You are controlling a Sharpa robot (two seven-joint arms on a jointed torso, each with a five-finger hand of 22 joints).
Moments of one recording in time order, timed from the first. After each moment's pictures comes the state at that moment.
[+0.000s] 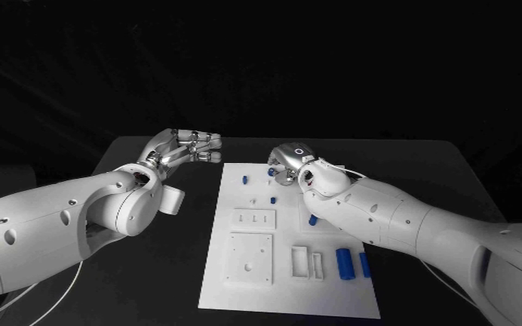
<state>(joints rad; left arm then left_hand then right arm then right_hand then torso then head) 1.35 -0.86 -0.14 1.51 -0.17 -0.36 0.39 1.33 0.03 0.11 -0.09 0.10 1.01 0.15 0.06 0.07 1.13 0.13 0.06 0.06 1.21 0.11 0.07 0.08 0.07 0.98 0.09 0.29 0.08 1.14 -0.34 0.06 0.88 -1.83 -0.45 -0.14 1.24 -0.12 0.62 -0.25 0.11 1.09 0.13 0.07 0.06 1.12 0.09 0.06 0.06 1.45 -0.02 0.86 0.46 0.14 1.45 -0.04 0.43 1.02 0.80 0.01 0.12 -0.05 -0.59</state>
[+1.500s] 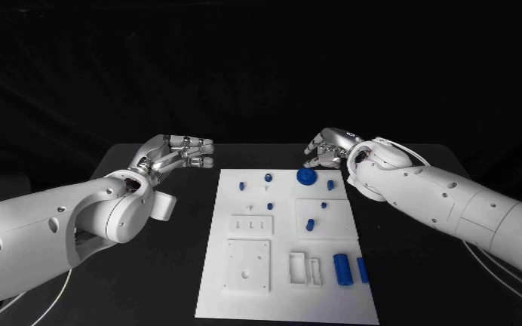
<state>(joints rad) 1.35 -0.90 -0.14 1.52 -0.16 -0.36 0.39 1.33 0.03 0.11 -0.10 0.10 1.01 0.15 0.06 0.07 1.13 0.13 0.06 0.06 1.21 0.11 0.07 0.08 0.07 0.98 0.09 0.29 0.08 1.17 -0.61 0.20 1.03 -1.54 -0.24 -0.05 1.23 -0.06 0.08 -0.21 0.30 1.08 0.10 0.06 0.06 1.27 -0.02 0.85 0.94 1.42 -0.09 1.03 0.79 0.08 1.47 -0.12 0.62 1.23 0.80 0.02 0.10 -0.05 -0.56</state>
